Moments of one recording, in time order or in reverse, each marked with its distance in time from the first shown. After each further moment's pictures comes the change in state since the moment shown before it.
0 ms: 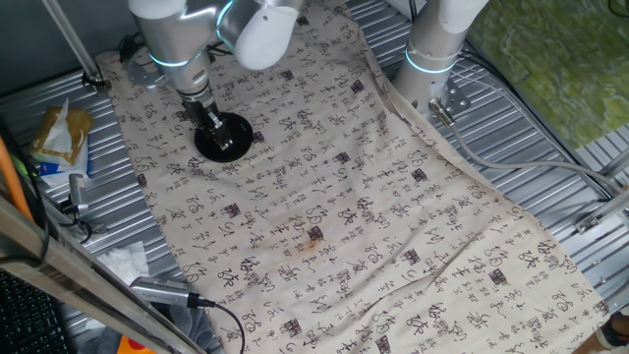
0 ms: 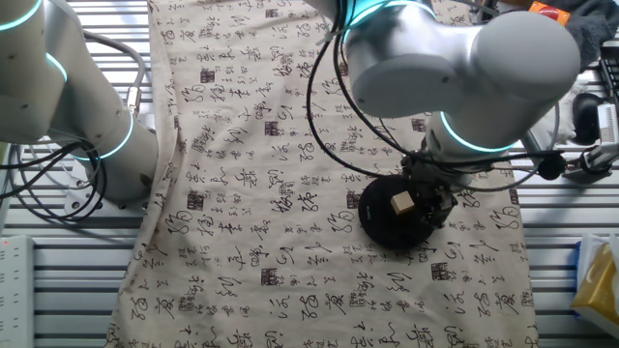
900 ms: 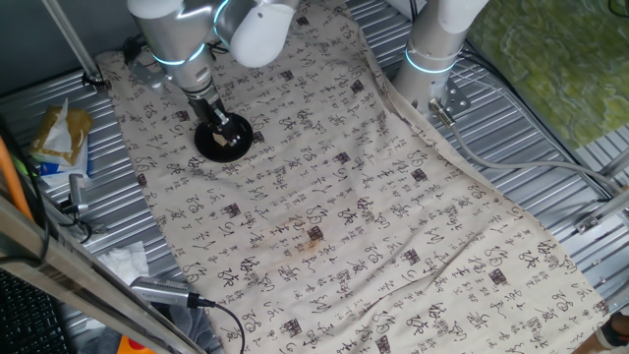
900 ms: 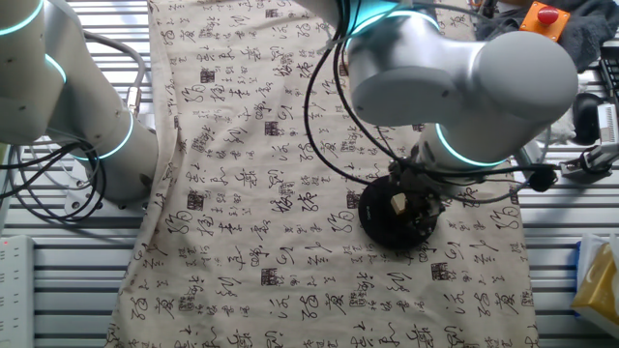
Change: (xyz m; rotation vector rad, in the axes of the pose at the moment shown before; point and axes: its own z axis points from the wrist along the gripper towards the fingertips) arm 0.026 0.003 0.013 -0.038 0.038 -0.008
